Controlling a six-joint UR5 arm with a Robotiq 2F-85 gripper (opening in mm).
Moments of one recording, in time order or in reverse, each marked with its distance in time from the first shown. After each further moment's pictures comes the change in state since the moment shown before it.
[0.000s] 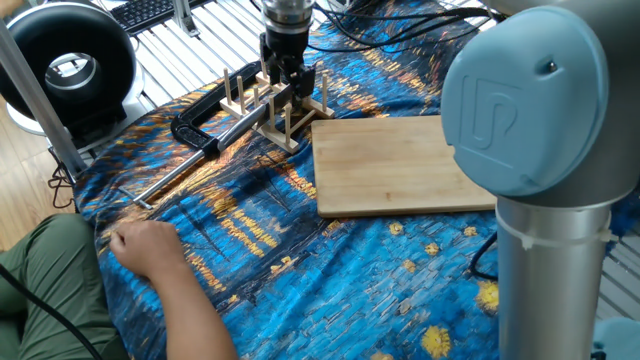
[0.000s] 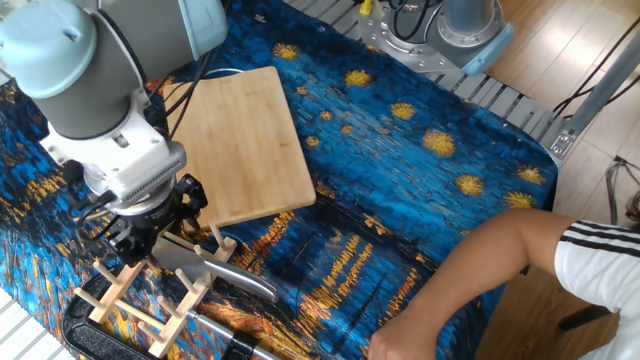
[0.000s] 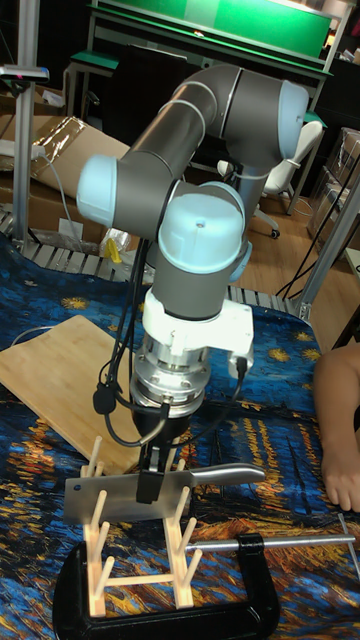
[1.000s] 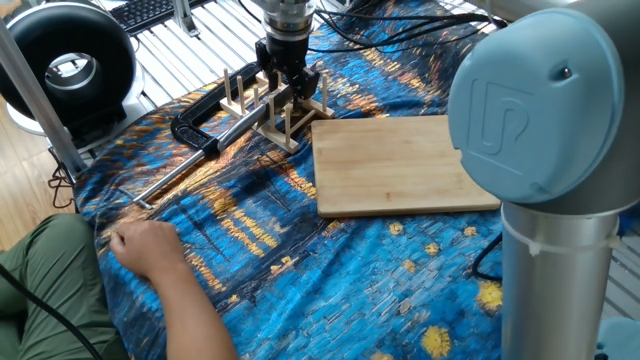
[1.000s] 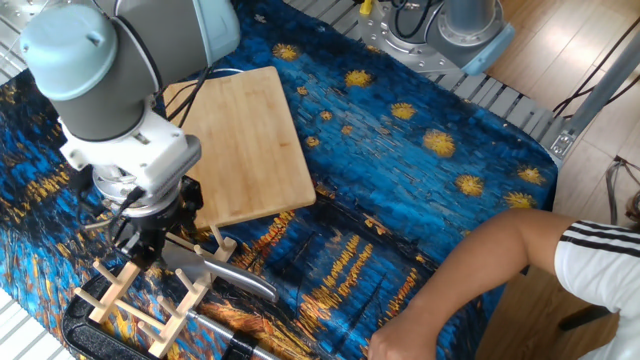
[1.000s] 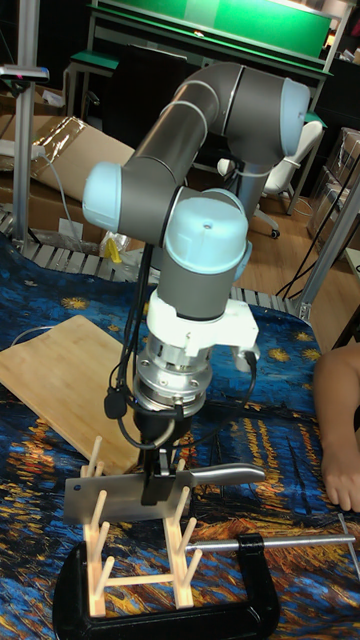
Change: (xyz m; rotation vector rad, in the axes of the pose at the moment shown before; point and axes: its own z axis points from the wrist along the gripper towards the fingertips) arm 0.003 -0.005 0.003 0.040 0.036 -0.257
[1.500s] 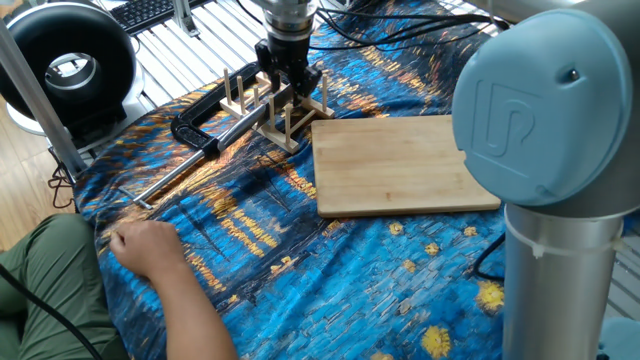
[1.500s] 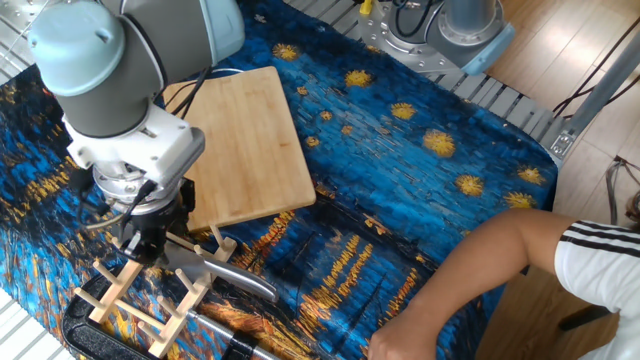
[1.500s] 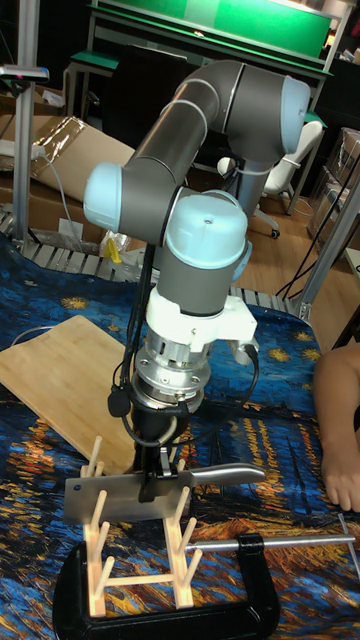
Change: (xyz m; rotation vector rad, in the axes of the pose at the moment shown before) arm 0.003 -0.002 0.001 0.026 0.007 -0.058
